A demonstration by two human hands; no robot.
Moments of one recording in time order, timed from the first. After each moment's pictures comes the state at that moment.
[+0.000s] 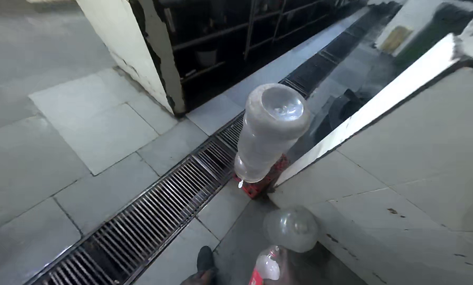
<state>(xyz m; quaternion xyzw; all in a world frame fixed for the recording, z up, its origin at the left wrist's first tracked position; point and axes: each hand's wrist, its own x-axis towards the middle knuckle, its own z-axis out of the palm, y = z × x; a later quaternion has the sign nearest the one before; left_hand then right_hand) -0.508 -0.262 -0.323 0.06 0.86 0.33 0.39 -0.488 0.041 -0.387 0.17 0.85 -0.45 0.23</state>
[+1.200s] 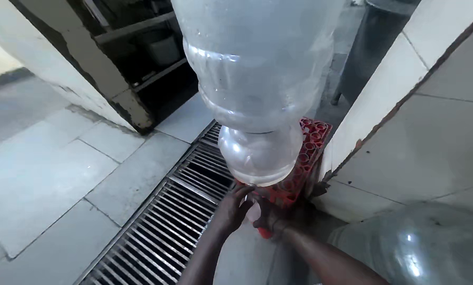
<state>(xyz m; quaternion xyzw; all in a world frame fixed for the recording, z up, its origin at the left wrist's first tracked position) -0.856 -0.135 -0.844 0.26 0.88 0.38 0.09 -0.828 0.033 -0.926 0.05 0.93 -0.27 0.24</state>
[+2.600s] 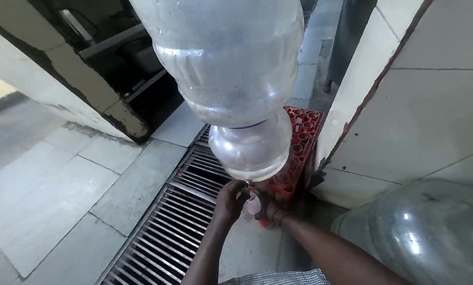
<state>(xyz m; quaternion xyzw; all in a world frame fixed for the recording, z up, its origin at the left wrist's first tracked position) -0.861 -0.127 -0.860 0.27 0.88 0.39 -0.01 -0.835 0.041 -0.939 0.03 0.92 -0.33 0.23</state>
